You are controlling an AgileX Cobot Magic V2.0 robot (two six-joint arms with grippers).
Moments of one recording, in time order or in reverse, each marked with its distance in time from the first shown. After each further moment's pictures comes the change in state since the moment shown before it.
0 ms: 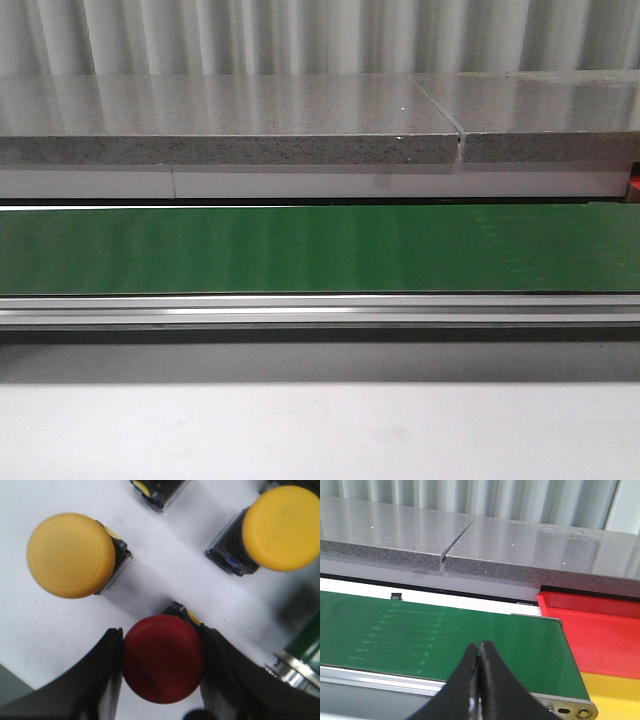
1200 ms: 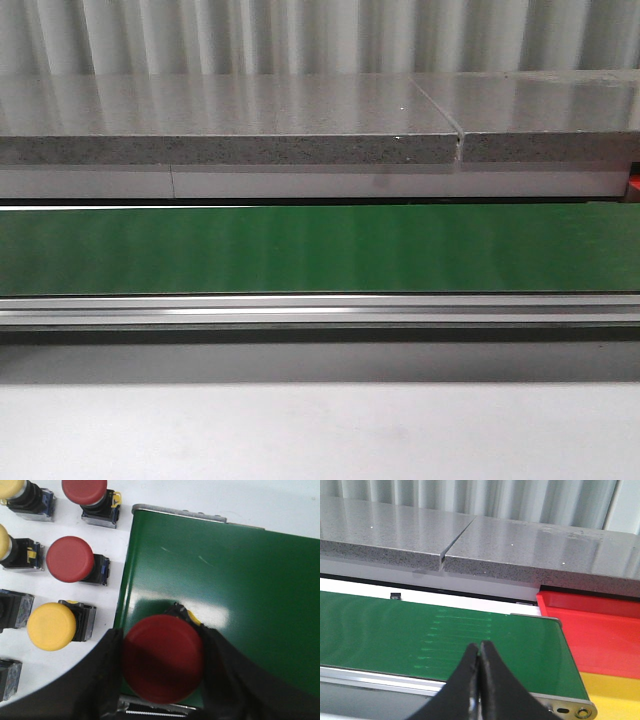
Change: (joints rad) left arm -0.348 0.000 -0.301 -0.007 0.163 0.151; right arm 0.000 0.000 0.000 0.000 0.000 0.000
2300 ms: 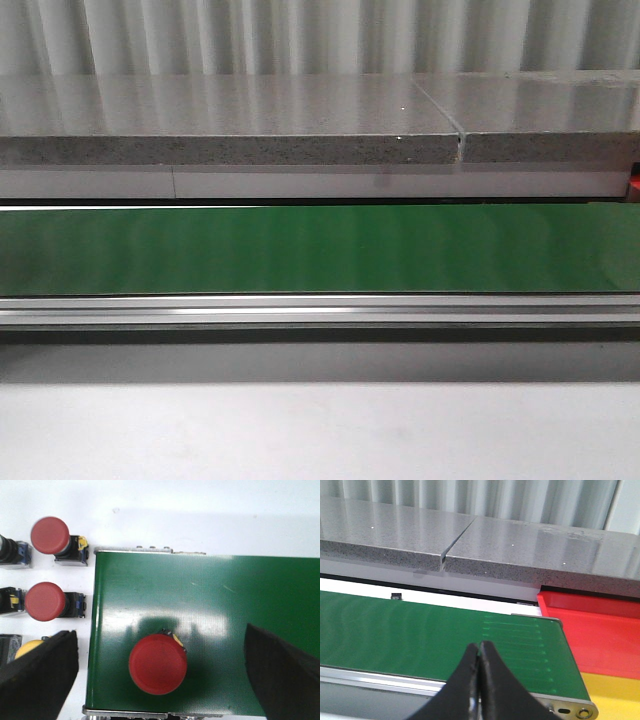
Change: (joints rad) left arm -0.077 -0.069 -0.086 -0.026 0.048 0.063; right arm 0.000 0.000 0.000 0.000 0.000 0.000
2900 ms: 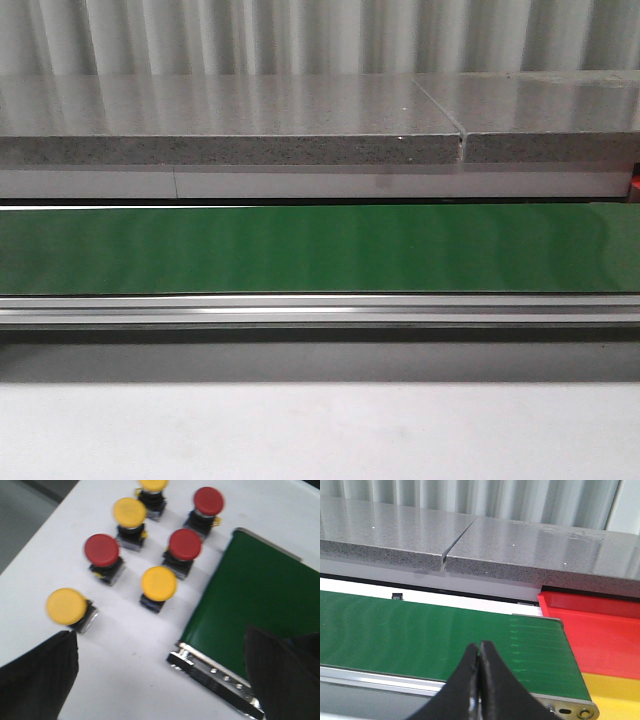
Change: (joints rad) left arm 0.362 -0.322 0.329 0.020 -0.095 -0.212; right arm 0.000 0.000 0.000 0.000 0.000 0.000
